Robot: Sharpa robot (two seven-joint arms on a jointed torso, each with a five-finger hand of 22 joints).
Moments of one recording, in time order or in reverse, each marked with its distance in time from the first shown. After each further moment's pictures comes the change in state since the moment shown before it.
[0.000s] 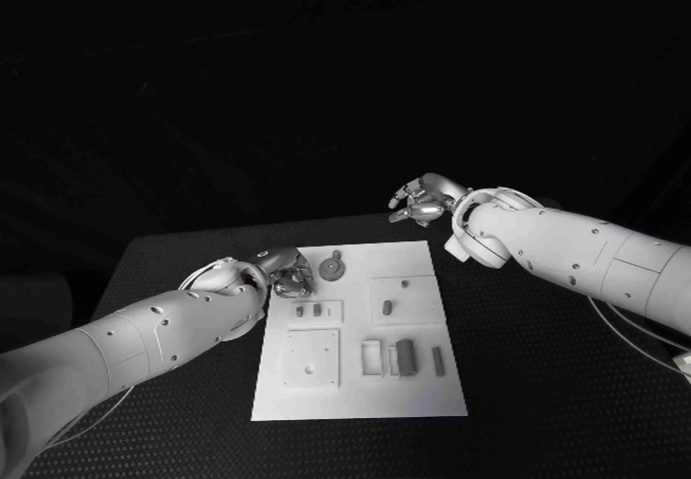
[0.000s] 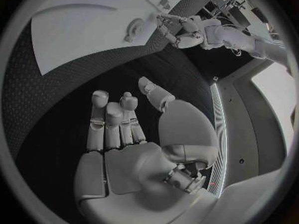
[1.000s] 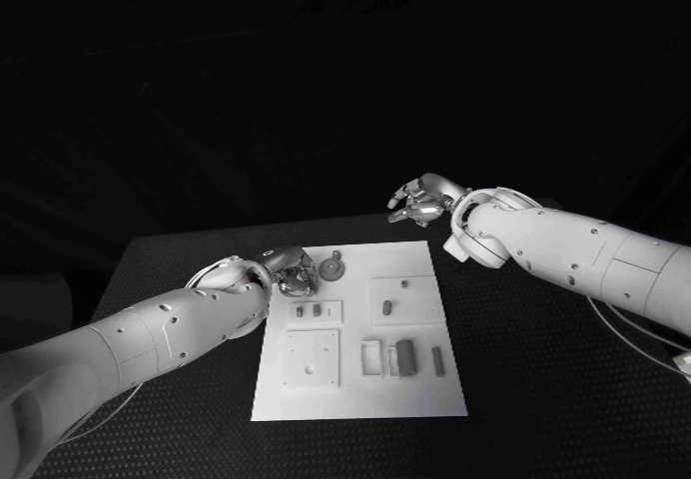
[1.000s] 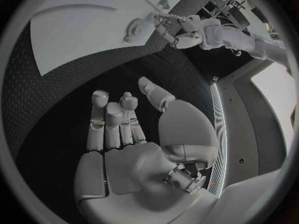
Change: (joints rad) left arm 0.002 0.031 -0.001 -0.030 0.007 0.009 0.005; left_hand -0.002 -0.004 0.005 0.000 -0.004 -0.002 0.002 -0.002 0.001 0.002 0.002 -0.007 0.001 0.001 0.001 0.000 -0.002 0.000 0.002 0.002 0.004 0.000; right arm 0.000 0.002 0.000 0.000 0.000 0.001 0.000; right_hand 0.000 0.000 0.000 0.000 0.000 0.000 0.000 0.000 -0.001 0.000 0.000 0.000 -0.001 0.000 0.000 0.000 0.000 0.000 0.000 0.000 0.000 0.000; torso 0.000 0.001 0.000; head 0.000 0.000
